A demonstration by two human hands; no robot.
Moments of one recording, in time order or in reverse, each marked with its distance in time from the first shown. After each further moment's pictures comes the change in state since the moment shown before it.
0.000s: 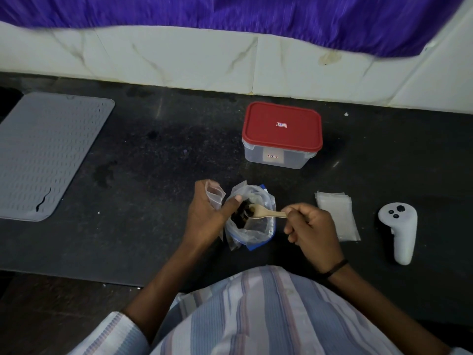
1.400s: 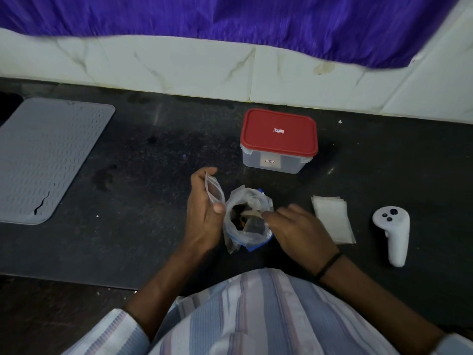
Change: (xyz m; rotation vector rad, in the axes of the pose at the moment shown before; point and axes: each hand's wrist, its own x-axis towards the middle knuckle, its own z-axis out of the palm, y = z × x) left_hand -0.005 0.016 -0.001 -0.057 0.100 0.490; right_hand 0.013 0.004 0.000 -1.011 -0.128 -0.858
